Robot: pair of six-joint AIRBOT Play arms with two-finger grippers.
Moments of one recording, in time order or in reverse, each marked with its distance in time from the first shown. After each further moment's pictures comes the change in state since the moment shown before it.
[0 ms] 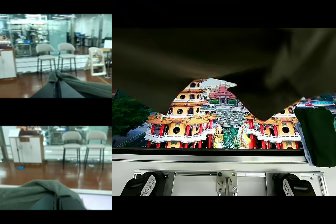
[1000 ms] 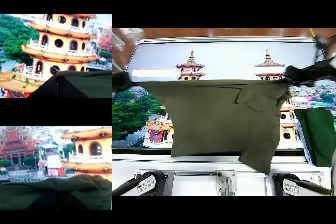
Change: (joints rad) left arm 0.000 -0.571 -0.481 0.241 -0.234 -0.120; right arm 0.002 -0.820 -0.161 0.047 0.195 0.139
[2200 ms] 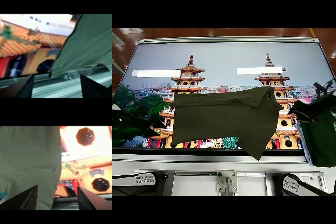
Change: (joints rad) left arm 0.257 -0.277 -0.546 -0.278 -0.187 0.228; right arm -0.290 0.130 -0.436 -0.010 0.149 -0.113
